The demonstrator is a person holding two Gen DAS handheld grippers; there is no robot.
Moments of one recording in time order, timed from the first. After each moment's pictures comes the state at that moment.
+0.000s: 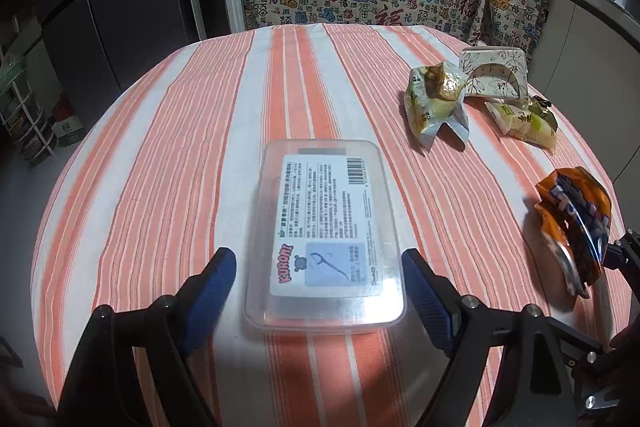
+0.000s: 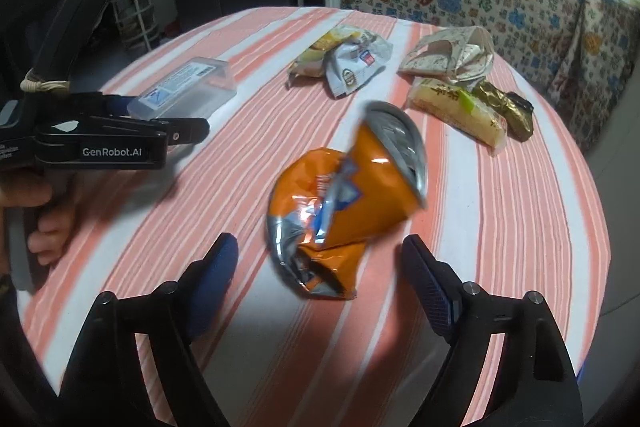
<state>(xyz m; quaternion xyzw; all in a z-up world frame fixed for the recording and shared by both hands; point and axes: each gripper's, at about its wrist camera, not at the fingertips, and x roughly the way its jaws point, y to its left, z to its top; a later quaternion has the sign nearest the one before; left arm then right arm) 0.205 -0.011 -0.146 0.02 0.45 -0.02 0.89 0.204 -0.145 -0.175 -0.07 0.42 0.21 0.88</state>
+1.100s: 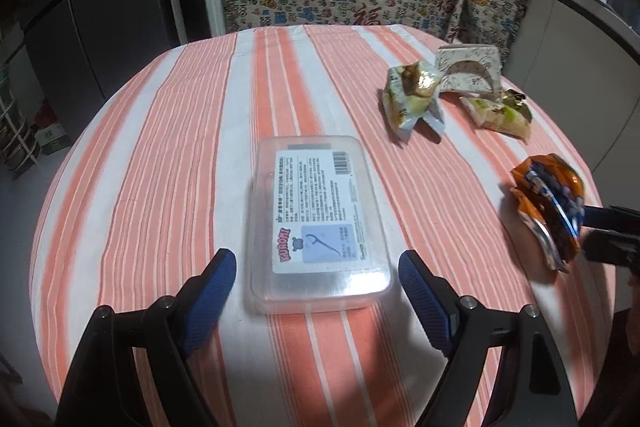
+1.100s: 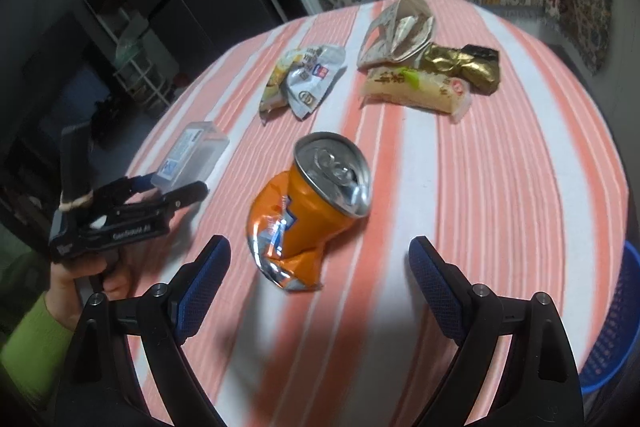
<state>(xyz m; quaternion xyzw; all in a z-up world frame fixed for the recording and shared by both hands) 0.197 -0.005 -0.134 0.02 0.45 -0.06 0.89 0.233 -0.212 -0.155 0.12 0.47 0.23 0.84</state>
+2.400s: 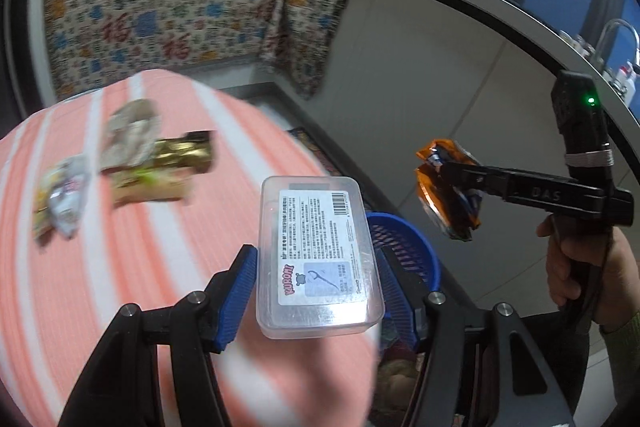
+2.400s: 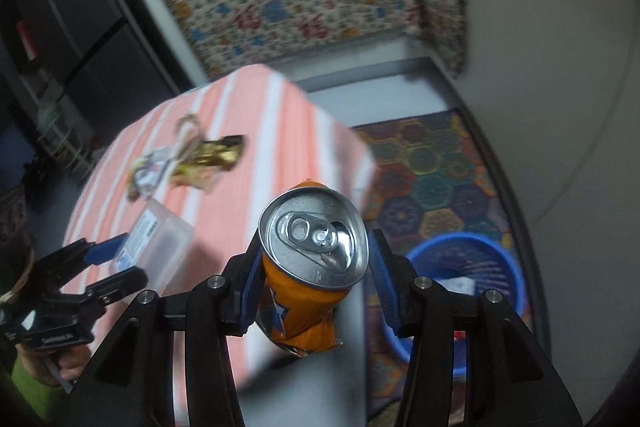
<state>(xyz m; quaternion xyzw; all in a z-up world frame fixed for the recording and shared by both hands) 0.178 -0.288 -0.077 0.00 0.42 -0.31 0.85 0.182 -0.448 -0.098 0.13 0.43 0.03 0.89</state>
